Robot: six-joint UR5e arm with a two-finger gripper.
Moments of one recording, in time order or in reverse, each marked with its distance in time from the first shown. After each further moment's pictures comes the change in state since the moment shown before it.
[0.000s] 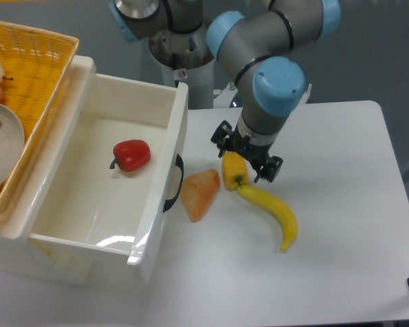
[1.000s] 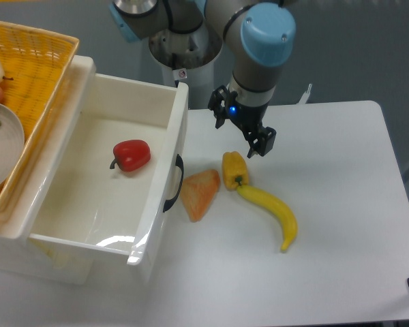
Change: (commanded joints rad) arm 0.028 0.172 -0.064 -0.044 0.041 0.394
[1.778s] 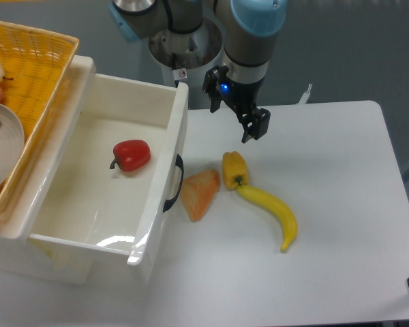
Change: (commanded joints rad) arm 0.000 0.086 0.008 -0.031 -0.002 0.049
